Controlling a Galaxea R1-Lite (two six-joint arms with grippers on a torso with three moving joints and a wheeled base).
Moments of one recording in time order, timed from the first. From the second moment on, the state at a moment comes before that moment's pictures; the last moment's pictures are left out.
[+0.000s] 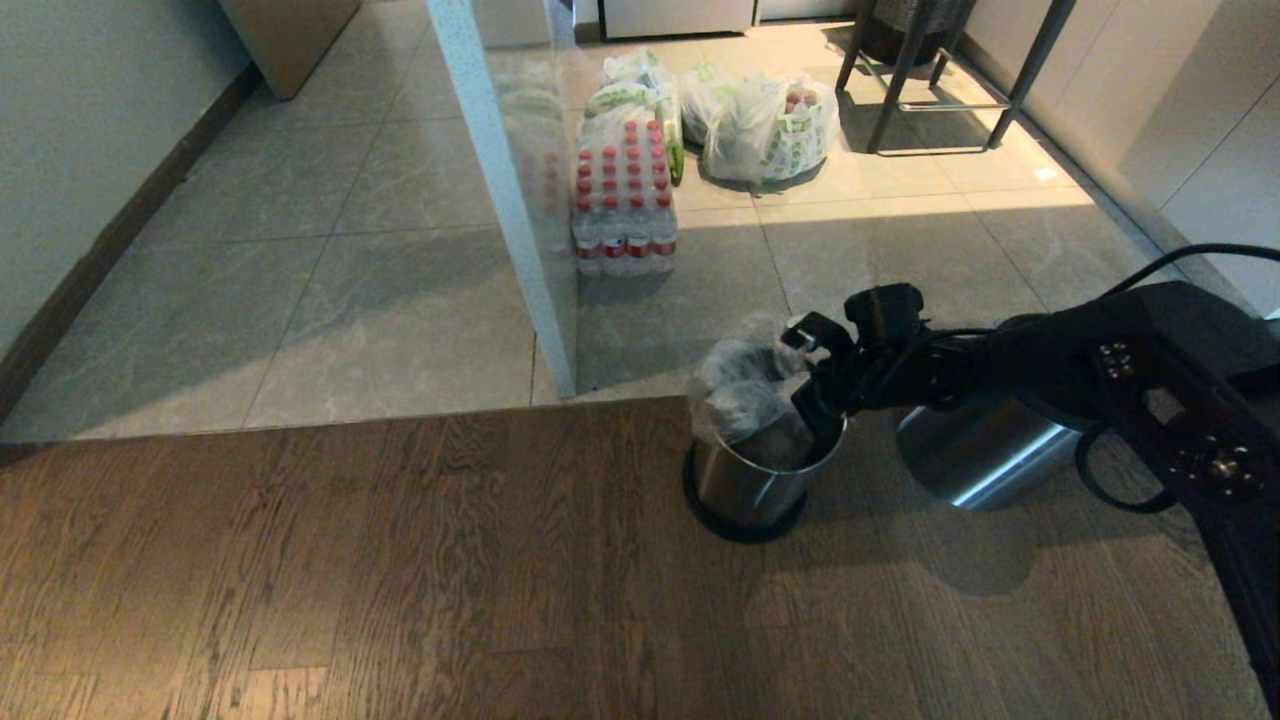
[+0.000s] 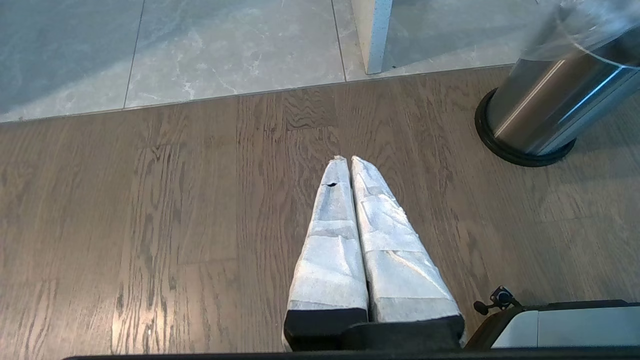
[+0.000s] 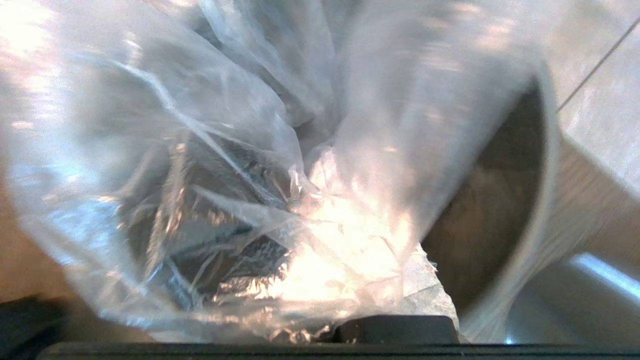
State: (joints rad) left arm 0.00 0.00 -0.02 0.04 0.00 0.03; right arm 0.23 2.38 -1.70 -0.09 0.24 -0.47
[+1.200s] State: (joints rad) left arm 0.00 0.00 -0.02 0.04 0.00 0.03; right arm 0.25 1.52 -1.28 -0.02 0.24 -0.08
